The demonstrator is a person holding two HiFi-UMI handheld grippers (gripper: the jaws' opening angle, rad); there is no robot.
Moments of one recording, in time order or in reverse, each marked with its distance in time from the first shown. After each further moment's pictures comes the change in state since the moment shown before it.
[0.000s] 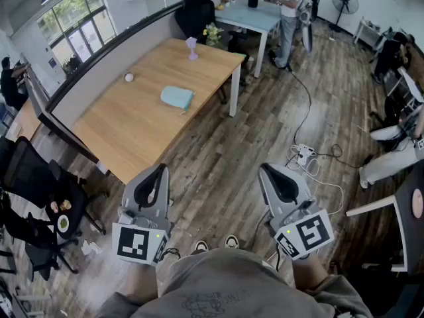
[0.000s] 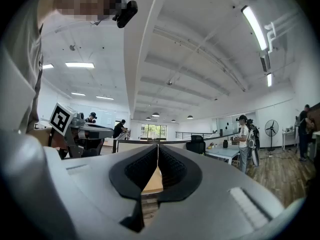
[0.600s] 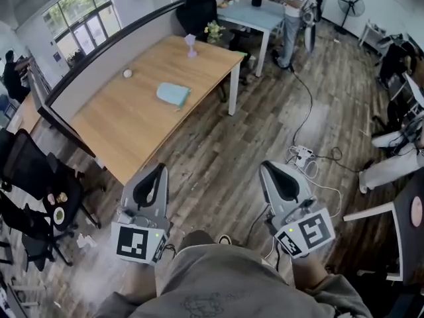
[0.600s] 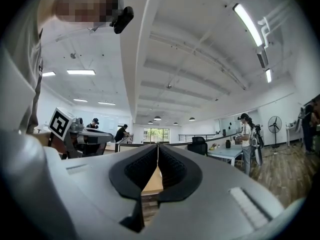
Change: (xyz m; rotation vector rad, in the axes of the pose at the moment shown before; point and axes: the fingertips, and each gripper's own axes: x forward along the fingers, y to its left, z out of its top) left arm 0.021 -0.044 -0.006 0.001 0.019 0.033; right arm -0.023 -0.046 -0.011 0.033 -0.044 0.034
